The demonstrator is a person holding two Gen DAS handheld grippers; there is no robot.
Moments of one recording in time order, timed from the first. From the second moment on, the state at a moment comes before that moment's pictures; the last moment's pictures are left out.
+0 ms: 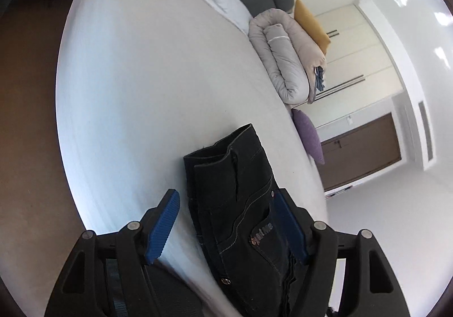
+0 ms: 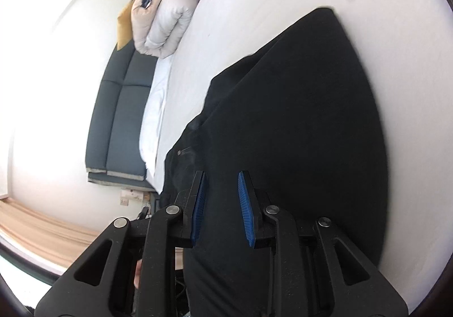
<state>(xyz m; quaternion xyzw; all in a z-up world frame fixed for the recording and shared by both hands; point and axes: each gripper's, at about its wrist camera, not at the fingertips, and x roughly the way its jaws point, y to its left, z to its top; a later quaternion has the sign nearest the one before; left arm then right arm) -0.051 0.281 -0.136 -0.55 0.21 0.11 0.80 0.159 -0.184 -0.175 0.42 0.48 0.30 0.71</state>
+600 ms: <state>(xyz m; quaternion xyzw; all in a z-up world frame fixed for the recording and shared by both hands) -0.016 0.278 -0.173 -0.64 0.20 0.02 0.74 0.156 -0.157 -0.194 0.42 0.50 0.34 0.68</state>
